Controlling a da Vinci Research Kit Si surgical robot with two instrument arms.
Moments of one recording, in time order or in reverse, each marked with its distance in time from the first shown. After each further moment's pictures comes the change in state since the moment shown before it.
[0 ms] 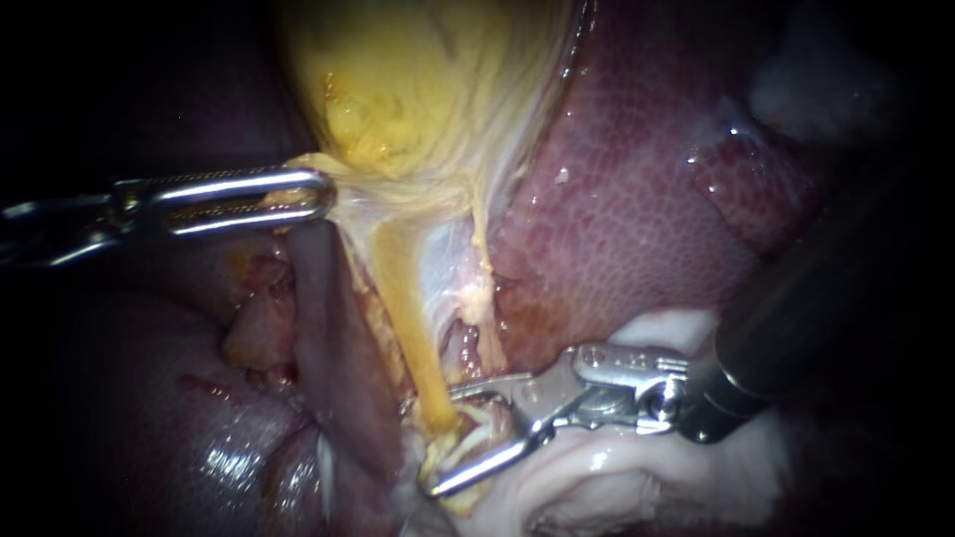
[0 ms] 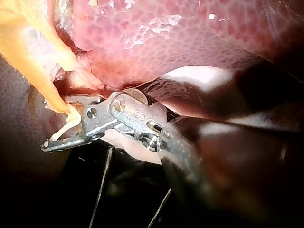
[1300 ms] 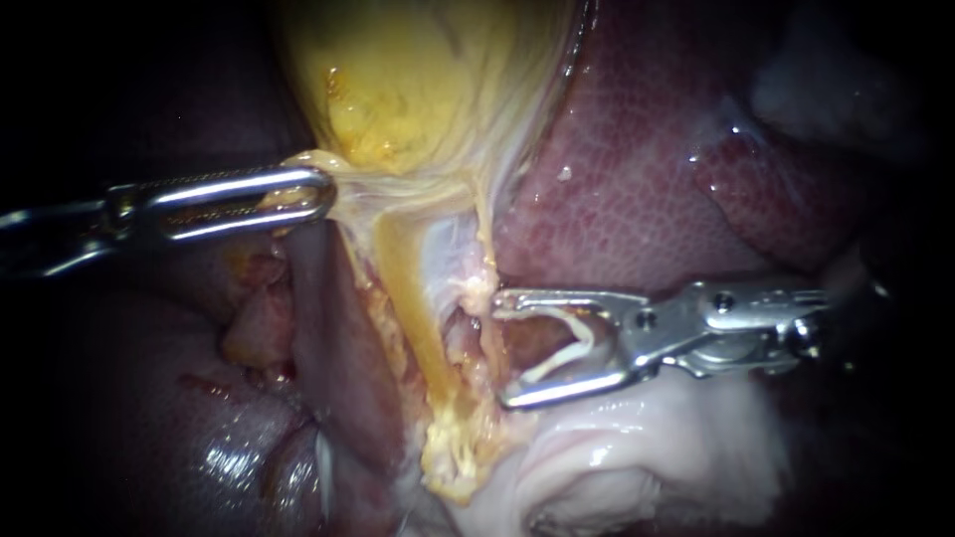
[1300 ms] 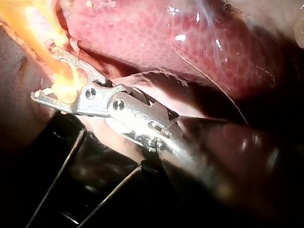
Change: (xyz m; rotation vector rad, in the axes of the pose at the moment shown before) right arm 0.006 -0.004 -0.009 -0.349 0.069 -0.145; left arm -0.001 -0.004 -0.002 -0.030 -0.006 -0.051
